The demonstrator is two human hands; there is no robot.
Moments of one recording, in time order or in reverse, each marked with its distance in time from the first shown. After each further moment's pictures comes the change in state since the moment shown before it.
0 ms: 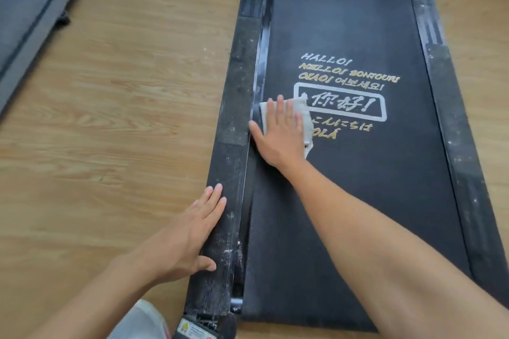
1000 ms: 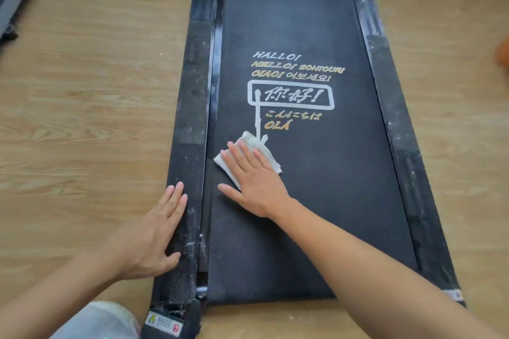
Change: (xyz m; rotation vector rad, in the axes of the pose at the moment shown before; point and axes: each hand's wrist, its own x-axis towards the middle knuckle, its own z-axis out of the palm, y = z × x) left_hand -0.005 0.013 -0.007 0.157 -0.022 -0.030; right_hand -0.115 0.063 0.010 -0.078 -0.082 -0.375
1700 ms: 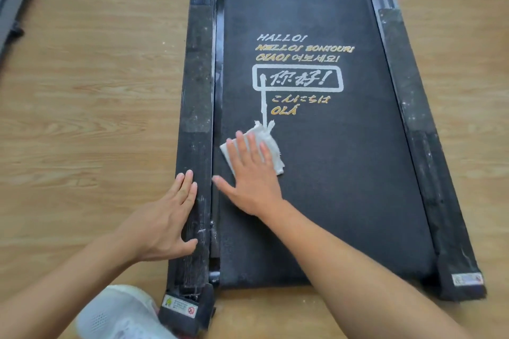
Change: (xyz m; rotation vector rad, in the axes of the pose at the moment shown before) left_hand 0.007 0.011 -0.010 0.113 -0.051 -0.040; right_hand -0.004 -0.043 0.012 0.067 0.033 0.170
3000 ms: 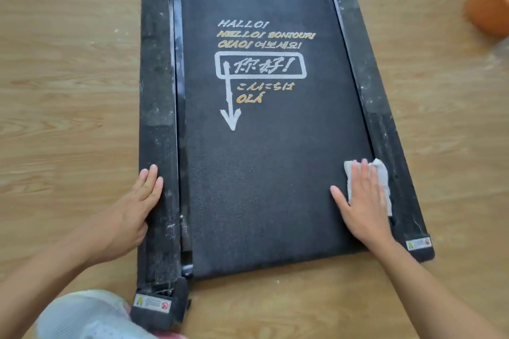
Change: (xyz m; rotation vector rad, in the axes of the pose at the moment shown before) left_hand 0.012 -0.028 0.031 -0.297 0.055 0.065; right_hand -0.194 0.208 -0.035 0.052 0.023 0.703
